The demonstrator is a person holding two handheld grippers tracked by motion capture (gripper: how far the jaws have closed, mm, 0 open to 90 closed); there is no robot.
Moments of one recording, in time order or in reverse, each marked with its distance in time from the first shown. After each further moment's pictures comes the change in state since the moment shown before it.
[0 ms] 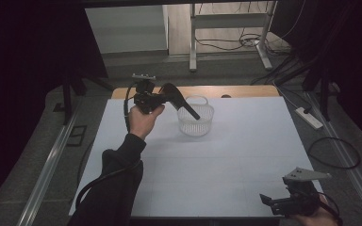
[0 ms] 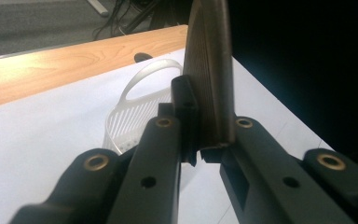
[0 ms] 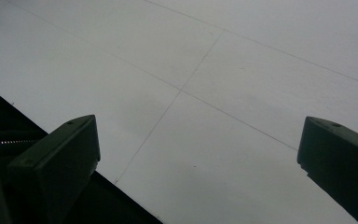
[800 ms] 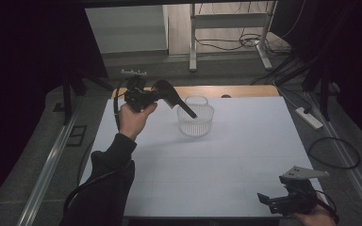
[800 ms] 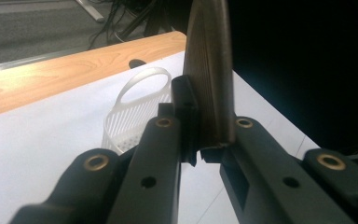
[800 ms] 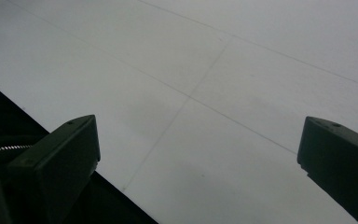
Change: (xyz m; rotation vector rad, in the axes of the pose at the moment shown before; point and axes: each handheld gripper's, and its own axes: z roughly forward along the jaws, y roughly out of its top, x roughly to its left) left arm -0.013 0.011 -0.038 -0.010 -0.016 0.031; right arm 0.001 0.003 0.003 -0.007 0.026 0.001
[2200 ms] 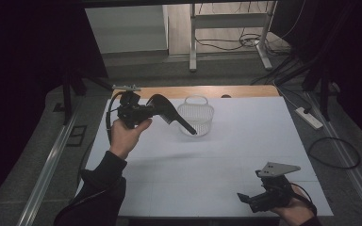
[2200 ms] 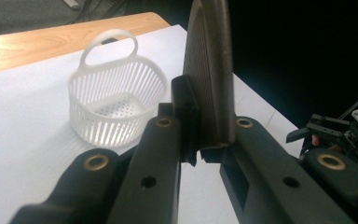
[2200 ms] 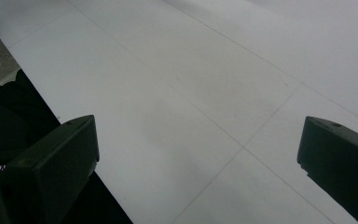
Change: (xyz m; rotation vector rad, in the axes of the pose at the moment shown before) left arm -0.018 -0.035 -0.026 0.027 -0.080 0.005; right arm 0.027 0.023 0.034 -0.025 0.133 -0.166
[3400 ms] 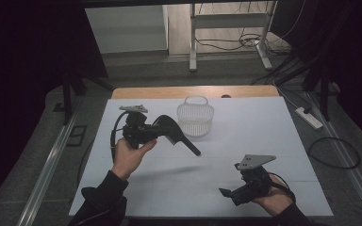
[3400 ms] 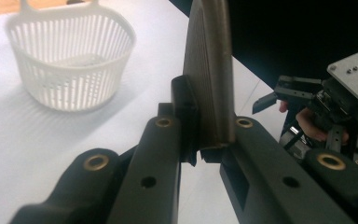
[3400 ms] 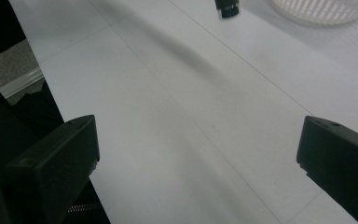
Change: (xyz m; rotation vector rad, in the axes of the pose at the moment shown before) left arm -0.023 -0.044 0.009 0.066 -0.052 0.015; right arm 0.014 0.035 0.036 -0.007 0.109 -0.096
